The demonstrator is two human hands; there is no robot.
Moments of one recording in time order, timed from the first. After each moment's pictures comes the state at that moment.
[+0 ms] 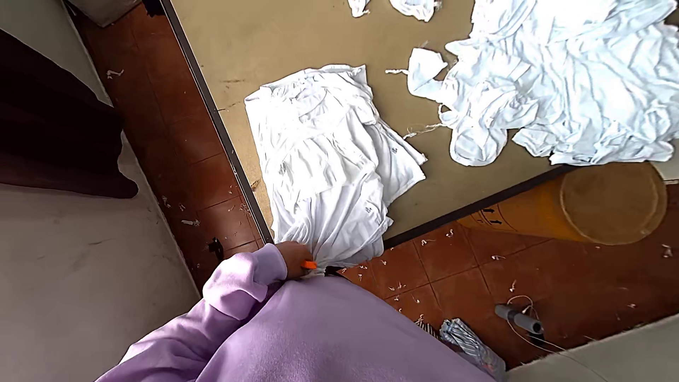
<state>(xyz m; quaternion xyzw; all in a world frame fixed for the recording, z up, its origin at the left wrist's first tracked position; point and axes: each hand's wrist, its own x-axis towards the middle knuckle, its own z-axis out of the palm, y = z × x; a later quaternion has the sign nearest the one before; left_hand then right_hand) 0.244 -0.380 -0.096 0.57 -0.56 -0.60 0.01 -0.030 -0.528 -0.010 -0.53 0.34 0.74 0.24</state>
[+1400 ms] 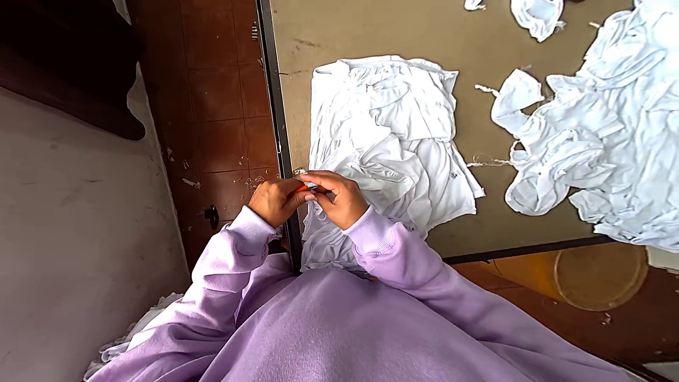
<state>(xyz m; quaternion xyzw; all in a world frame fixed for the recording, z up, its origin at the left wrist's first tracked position) 0.332 -0.314 -0.113 0.79 -0.41 -0.18 0.42 0.242 -0.487 -0.099 -0.86 0.02 -0.06 0.51</state>
